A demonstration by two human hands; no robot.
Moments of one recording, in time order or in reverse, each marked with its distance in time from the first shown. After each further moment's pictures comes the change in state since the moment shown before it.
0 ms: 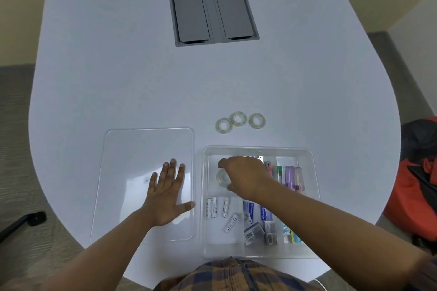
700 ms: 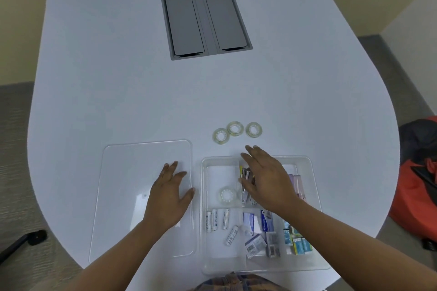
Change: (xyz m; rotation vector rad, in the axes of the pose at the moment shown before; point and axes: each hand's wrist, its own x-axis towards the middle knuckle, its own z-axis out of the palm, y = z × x) left_hand 0.005 0.043 -0.047 -0.269 0.347 -0.080; right_hand -0.023 0.053 0.032 0.169 0.543 0.068
